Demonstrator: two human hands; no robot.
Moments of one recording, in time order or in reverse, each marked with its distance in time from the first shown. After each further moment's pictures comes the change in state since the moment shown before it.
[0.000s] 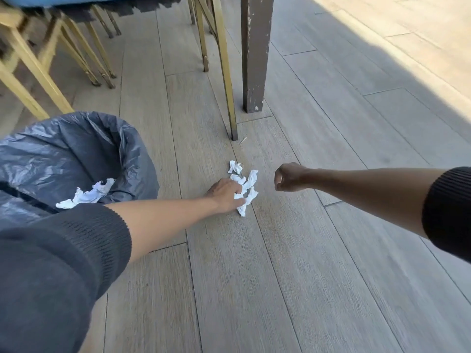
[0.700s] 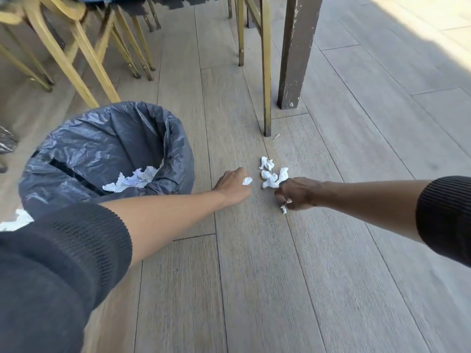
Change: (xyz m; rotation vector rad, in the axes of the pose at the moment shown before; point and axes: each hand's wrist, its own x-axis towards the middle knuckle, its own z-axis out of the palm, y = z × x) left_hand -0.039 -0.026 -0.035 -0.242 0.038 -0.275; right_hand 0.015 -0.048 0.041 -0.455 -0.035 -0.476
